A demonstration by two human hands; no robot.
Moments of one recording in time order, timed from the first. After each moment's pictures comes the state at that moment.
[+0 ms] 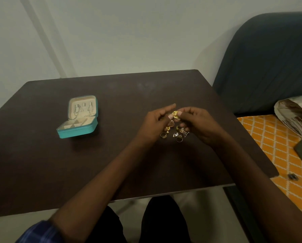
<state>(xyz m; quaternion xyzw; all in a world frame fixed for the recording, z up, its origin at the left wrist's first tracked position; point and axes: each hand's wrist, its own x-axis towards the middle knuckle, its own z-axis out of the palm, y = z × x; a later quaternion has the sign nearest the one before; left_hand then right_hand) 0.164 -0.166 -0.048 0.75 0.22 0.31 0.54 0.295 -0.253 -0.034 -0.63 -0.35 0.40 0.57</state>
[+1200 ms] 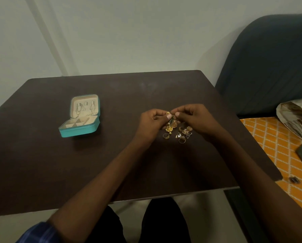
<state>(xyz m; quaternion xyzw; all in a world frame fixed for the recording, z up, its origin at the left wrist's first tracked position) 0.155 -0.160 -0.052 0.63 0.27 0.35 0.64 0.289 -0.242 -0.023 -0.69 -0.49 0.25 0.47</state>
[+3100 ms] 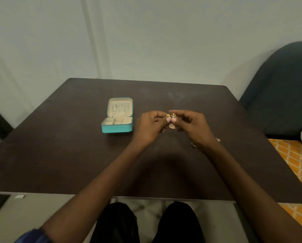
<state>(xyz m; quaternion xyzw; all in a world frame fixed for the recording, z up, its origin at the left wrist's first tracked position) 0.061 -0.130 -0.023 0.70 0.35 0.37 0.49 0.195 -0.200 -0.015 -0.60 -0.52 0.26 0.54</state>
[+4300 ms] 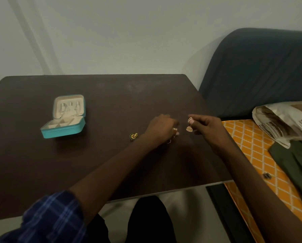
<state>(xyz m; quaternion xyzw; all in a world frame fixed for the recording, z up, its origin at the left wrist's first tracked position) 0.212 -0.172 -0.049 0.97 0.21 0.07 0.12 0.323 -0.304 -0.035 -0.74 -0.40 0.17 0.51</state>
